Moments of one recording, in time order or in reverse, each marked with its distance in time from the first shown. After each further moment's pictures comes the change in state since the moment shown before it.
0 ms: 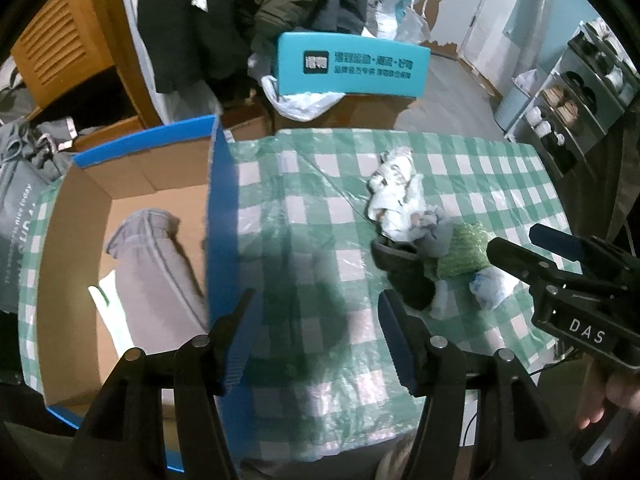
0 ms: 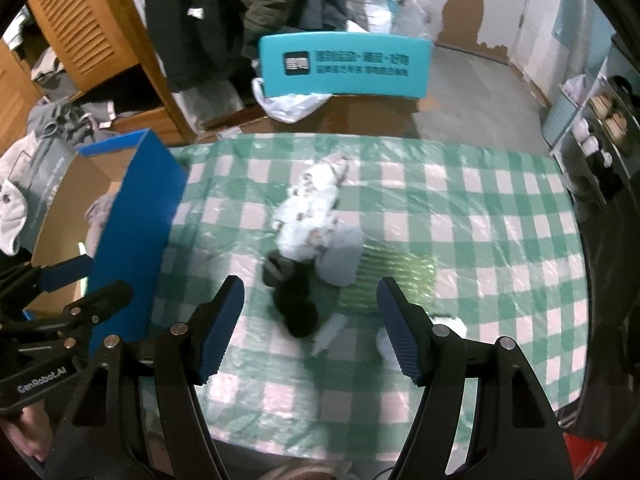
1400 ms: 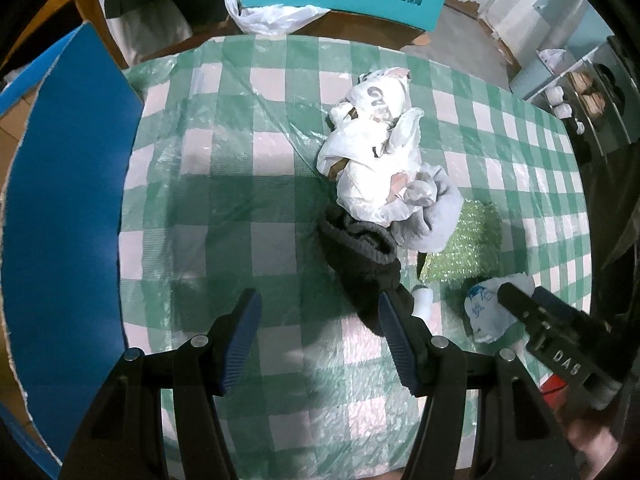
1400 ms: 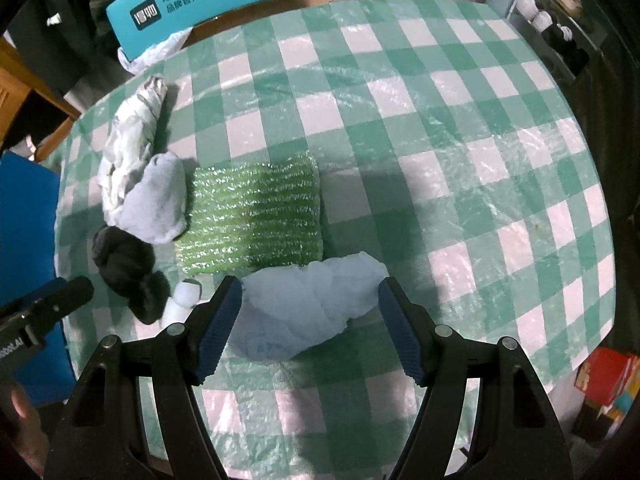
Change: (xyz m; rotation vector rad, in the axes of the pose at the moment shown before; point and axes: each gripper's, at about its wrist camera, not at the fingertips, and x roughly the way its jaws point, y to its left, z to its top) left arm 0.113 -0.046 0.012 -0.103 0.238 -0.049; right arm 0.085 -0.115 -0.048 0.297 0.217 -0.087
